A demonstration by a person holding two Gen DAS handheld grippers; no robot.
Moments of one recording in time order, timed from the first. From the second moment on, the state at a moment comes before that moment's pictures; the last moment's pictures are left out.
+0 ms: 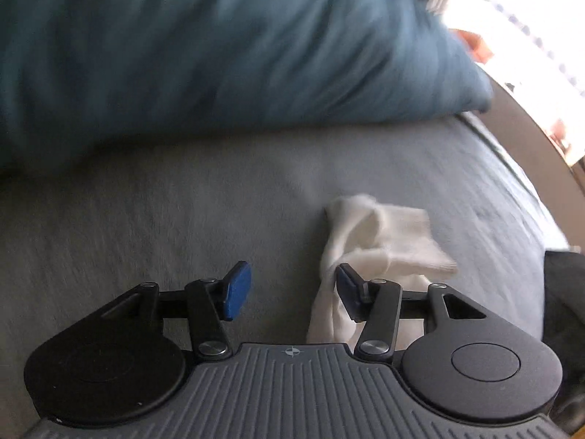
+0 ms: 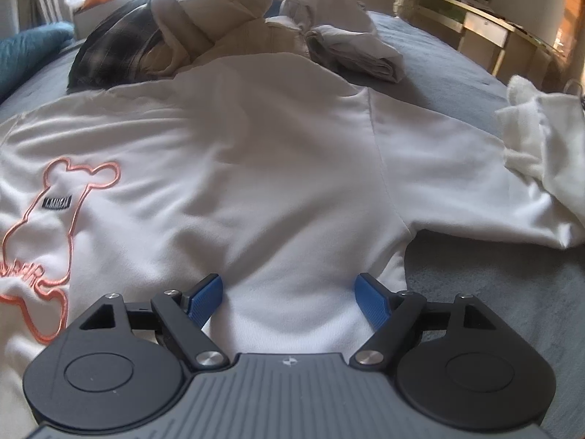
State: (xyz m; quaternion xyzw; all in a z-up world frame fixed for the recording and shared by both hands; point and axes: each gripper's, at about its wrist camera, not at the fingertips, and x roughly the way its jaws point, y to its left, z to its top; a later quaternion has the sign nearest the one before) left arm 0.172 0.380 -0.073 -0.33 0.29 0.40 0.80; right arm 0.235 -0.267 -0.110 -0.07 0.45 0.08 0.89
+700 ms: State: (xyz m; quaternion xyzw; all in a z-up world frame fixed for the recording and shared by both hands) left arm 0.135 0.202 -0.014 -0.05 0.35 0.12 0.93; right arm 0.166 -0.360 -0.061 0.05 0.47 0.03 0.88
